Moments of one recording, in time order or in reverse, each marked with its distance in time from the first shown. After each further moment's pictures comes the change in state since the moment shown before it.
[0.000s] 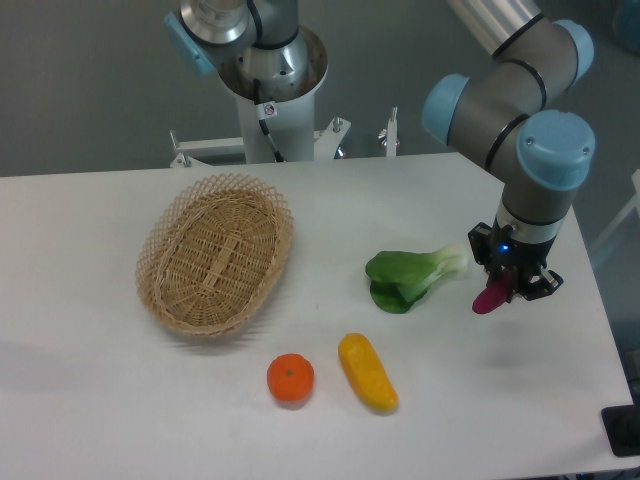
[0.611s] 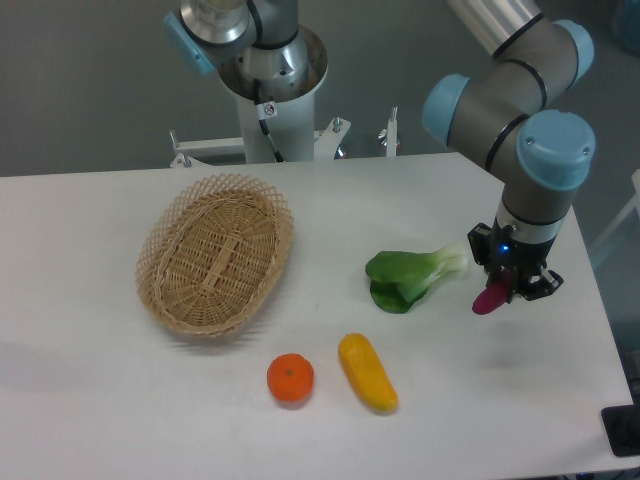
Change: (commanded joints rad) arm -0.011 0.003 0.005 -0.008 -0.006 -0.040
